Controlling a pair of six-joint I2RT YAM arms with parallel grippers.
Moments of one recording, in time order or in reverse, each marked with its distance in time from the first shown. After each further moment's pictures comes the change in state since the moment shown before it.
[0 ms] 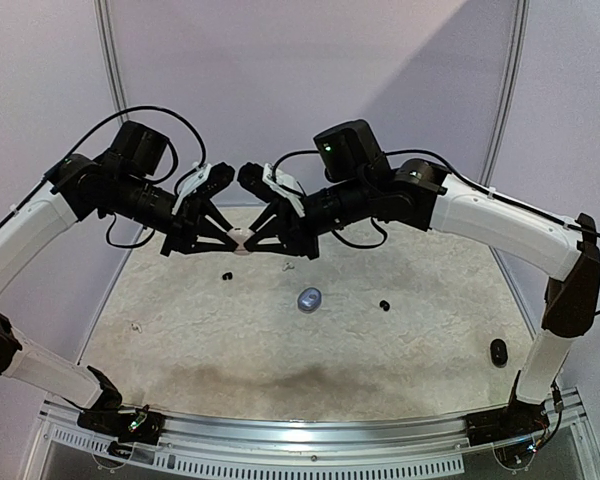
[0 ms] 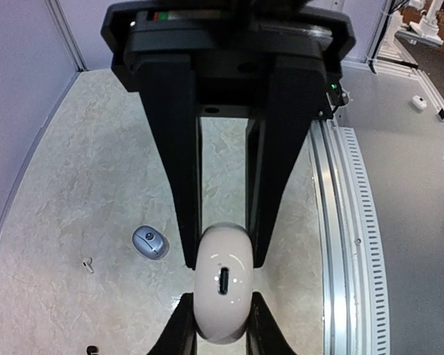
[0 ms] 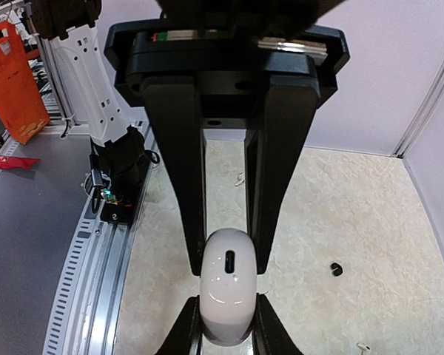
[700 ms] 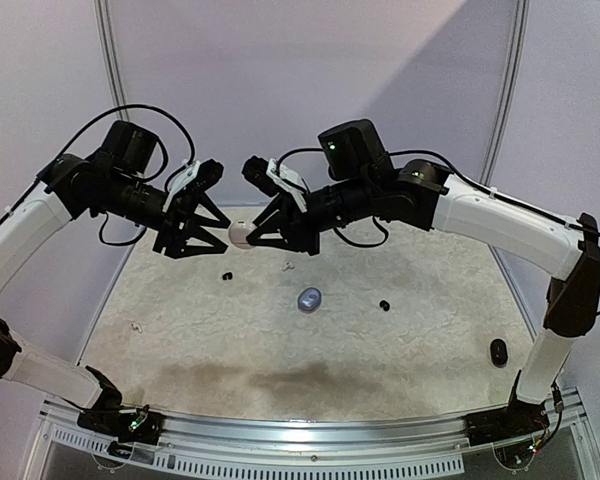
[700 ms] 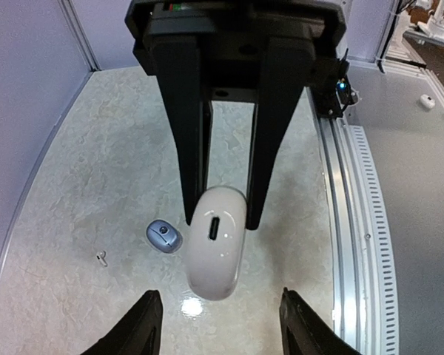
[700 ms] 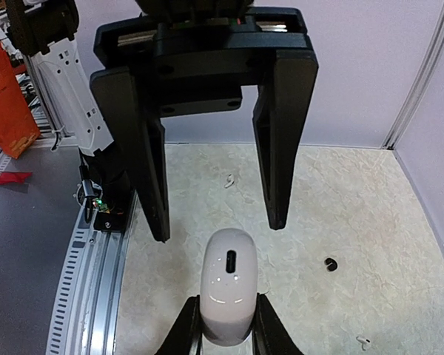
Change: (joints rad) left arm 0.061 -0.019 -0.006 -0.019 0.014 0.061; right arm -0.017 -0.011 -0.023 0.032 0.014 0.058
